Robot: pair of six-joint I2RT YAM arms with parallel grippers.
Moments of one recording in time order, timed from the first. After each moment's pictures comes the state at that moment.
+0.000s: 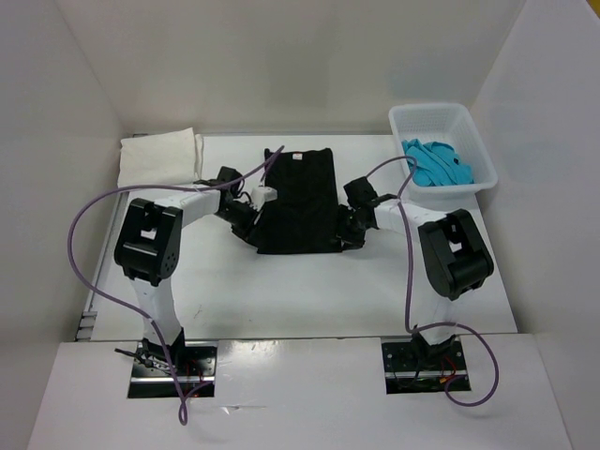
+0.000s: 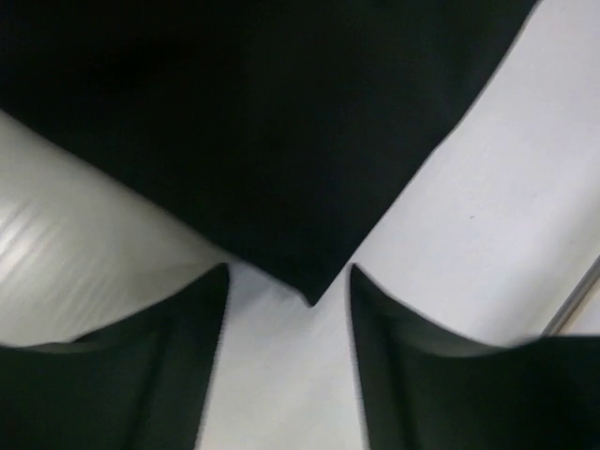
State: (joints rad) left arm -0.25 1.93 1.26 -0.62 0.63 0.35; right arm 0.41 1.79 1.06 -0.43 -0.15 0.67
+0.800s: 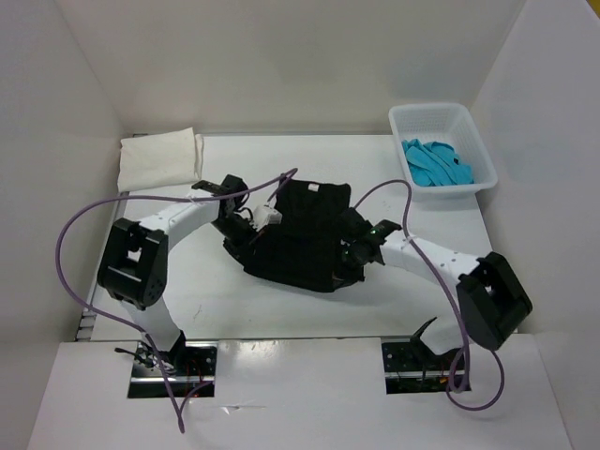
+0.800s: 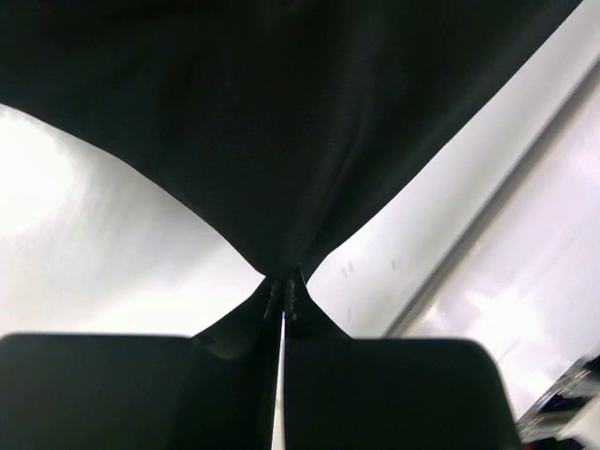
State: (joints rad) left arm -0.34 1.78 1.22 -0.95 0.55 0.47; right arm 0.62 1.47 0.87 -0.65 -0.19 0.80
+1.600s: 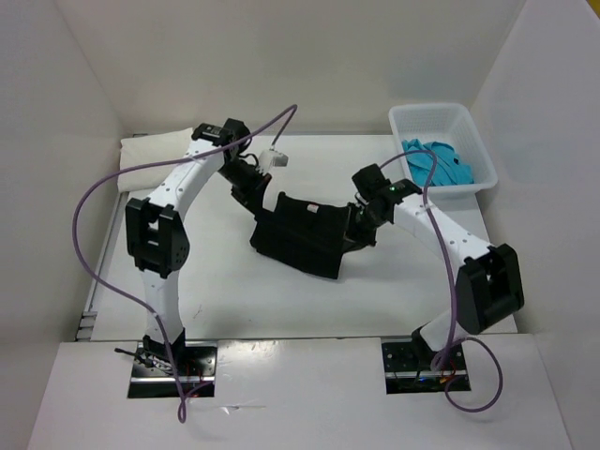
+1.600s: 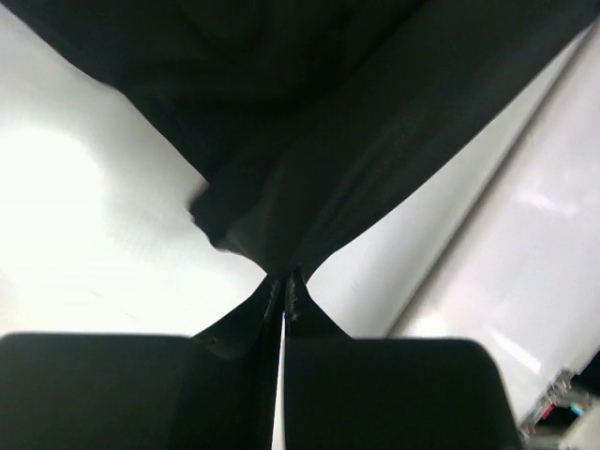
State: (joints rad) left arm -0.31 2.00 1.91 -1.34 0.59 0.53; right arm 0.47 1.48 1.17 -0.93 -0.26 0.73
